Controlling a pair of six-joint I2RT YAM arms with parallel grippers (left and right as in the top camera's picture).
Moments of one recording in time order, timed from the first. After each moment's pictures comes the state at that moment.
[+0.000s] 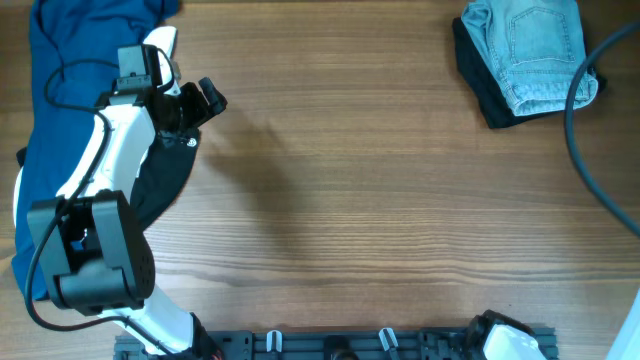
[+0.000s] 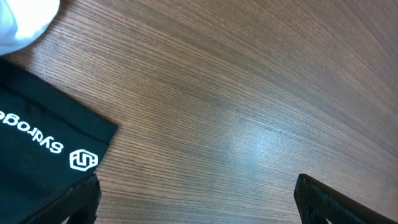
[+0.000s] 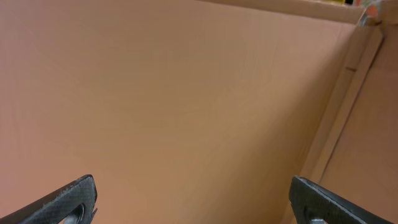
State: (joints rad) left arm 0.10 1.84 1.32 -0.60 0.30 -0.43; right arm -0.42 1.18 1.63 -0.27 -0.25 -0.04
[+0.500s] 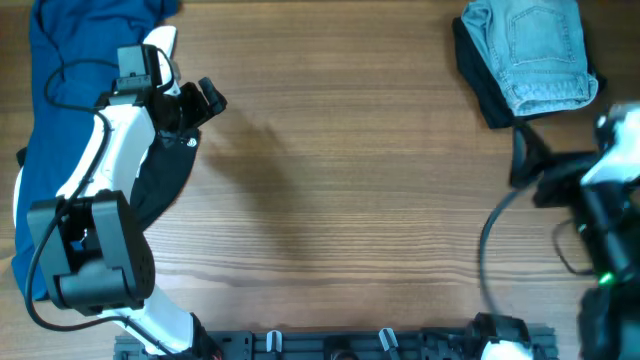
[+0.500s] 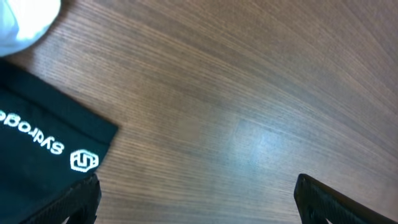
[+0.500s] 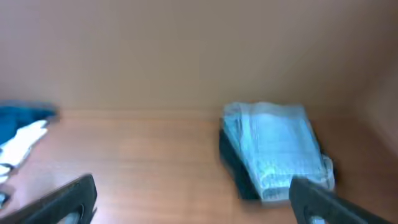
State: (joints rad) left arm 0.10 1.84 1.32 -0.60 0.30 -0.43; right arm -0.15 0.72 1.18 -0.69 -0.23 -0.03
